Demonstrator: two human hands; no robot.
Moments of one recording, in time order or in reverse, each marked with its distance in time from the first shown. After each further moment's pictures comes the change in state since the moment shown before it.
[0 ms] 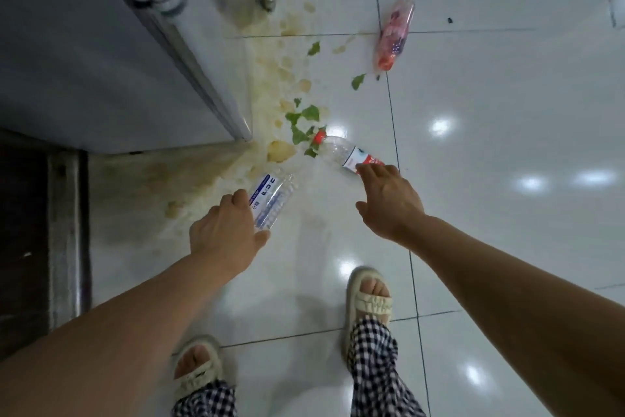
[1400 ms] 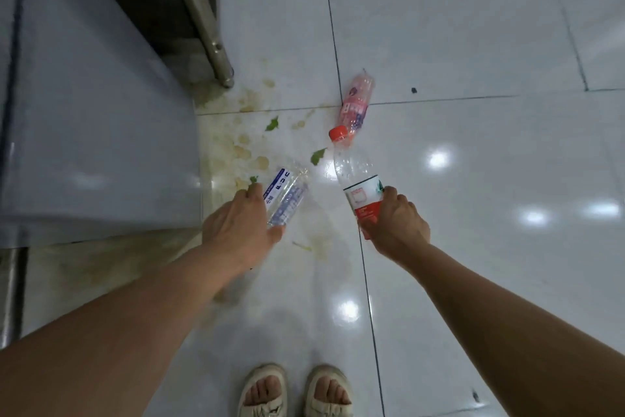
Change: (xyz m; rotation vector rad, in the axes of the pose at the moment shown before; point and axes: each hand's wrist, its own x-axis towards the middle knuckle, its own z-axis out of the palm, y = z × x) left_hand 0.144 0.160 -0.096 -0.129 0.032 0.090; right_hand 0.119 0.146 -0.072 0.292 0.058 0.344
